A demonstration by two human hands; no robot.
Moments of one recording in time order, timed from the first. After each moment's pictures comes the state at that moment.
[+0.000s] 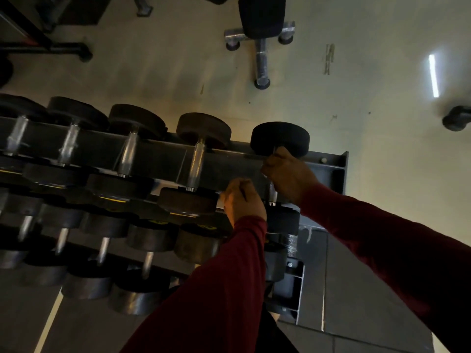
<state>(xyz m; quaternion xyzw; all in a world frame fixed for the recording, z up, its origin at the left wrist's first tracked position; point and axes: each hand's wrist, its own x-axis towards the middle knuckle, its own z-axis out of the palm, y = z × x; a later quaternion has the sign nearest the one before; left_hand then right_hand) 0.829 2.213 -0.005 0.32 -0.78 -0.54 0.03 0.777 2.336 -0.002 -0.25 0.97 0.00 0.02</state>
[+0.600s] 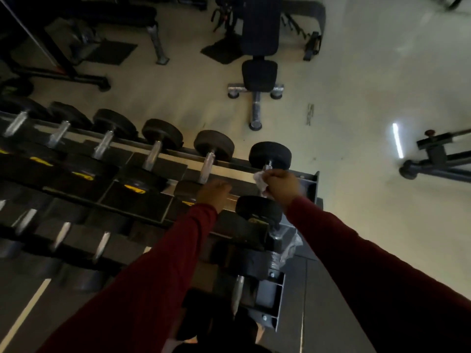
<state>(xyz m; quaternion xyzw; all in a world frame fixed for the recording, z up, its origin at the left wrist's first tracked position) 0.856 2.108 0.079 0.11 -0.87 -0.46 -0.16 0.870 2.298 0.103 0.22 0.77 -0.59 0.12</state>
